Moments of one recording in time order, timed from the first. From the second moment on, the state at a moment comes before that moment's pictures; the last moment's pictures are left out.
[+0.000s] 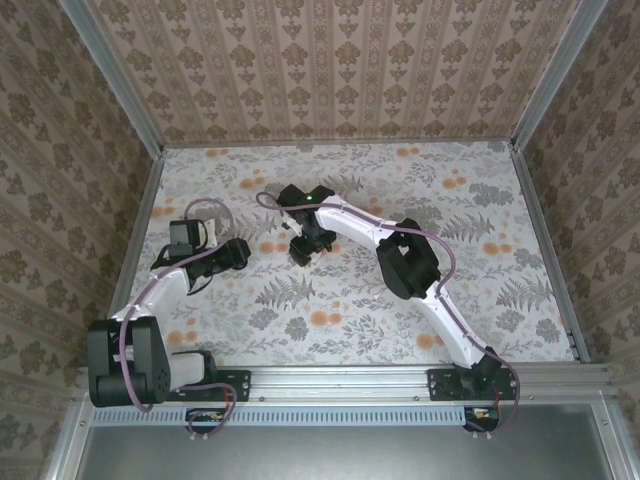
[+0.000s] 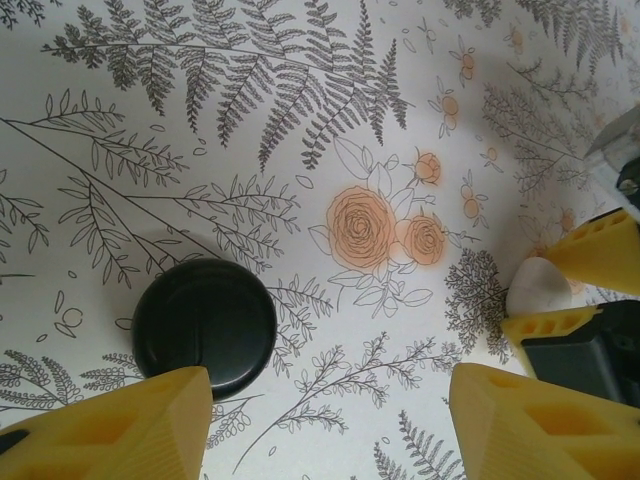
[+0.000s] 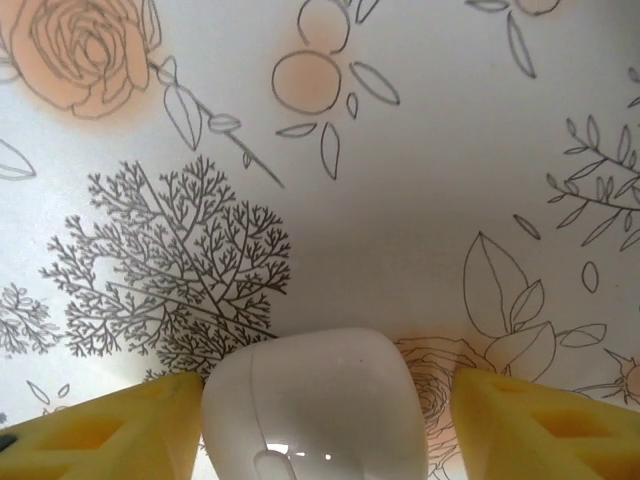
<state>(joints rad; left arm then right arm) -0.01 1.24 0.60 -0.26 0.45 -0.34 0.75 2.47 2.18 -1.13 0.00 0.03</state>
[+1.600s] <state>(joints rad) -0.93 1.33 0.45 0.88 -0.07 -0.16 0.60 1.34 1.12 -0.31 -0.33 1.02</state>
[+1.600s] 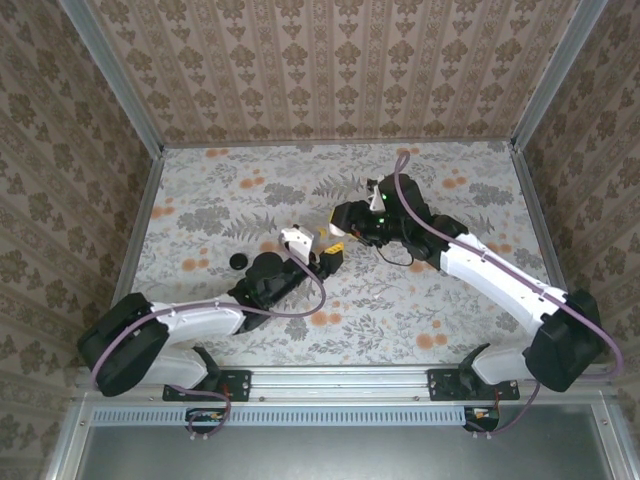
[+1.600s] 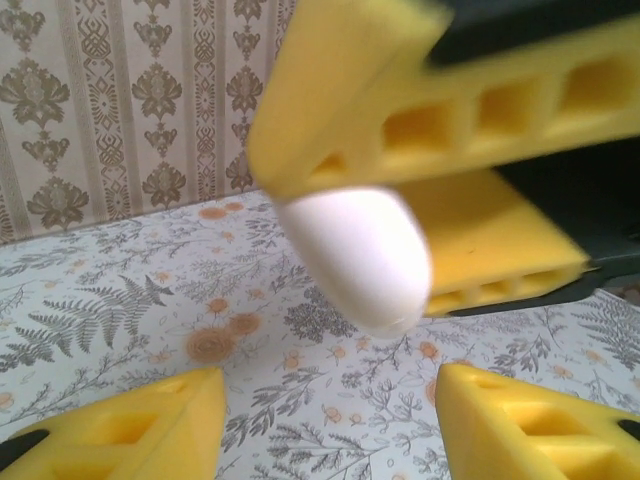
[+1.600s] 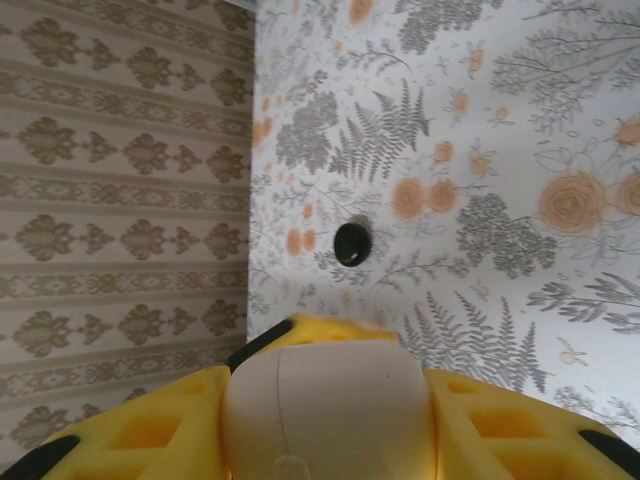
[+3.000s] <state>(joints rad) -0.92 1.43 0.50 1.07 0.00 -0.28 0.61 1.30 1.04 -0.22 -0.32 1.08</state>
